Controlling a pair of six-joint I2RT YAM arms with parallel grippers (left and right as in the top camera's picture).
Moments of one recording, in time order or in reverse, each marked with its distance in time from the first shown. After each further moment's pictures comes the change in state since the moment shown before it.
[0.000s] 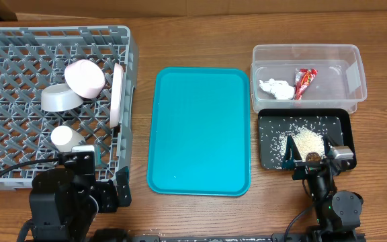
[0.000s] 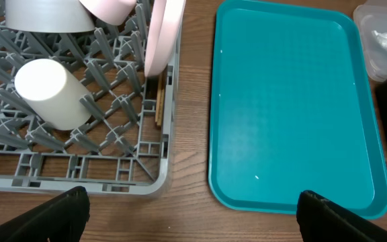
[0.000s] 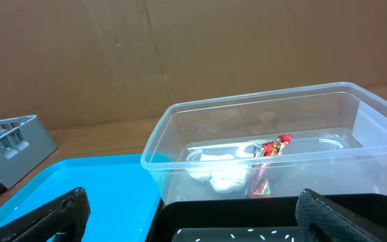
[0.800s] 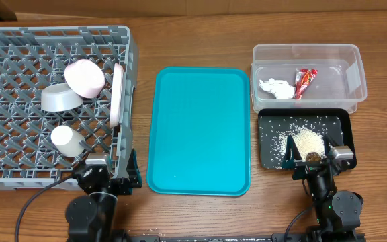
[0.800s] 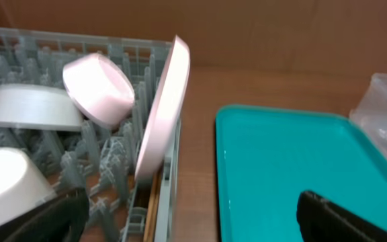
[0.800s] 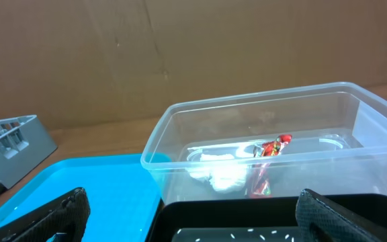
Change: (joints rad) left arm 0.003 -0.554 -0.815 0.860 -0.019 -0.001; right arm 0.000 0.000 0.000 0.000 0.000 0.000
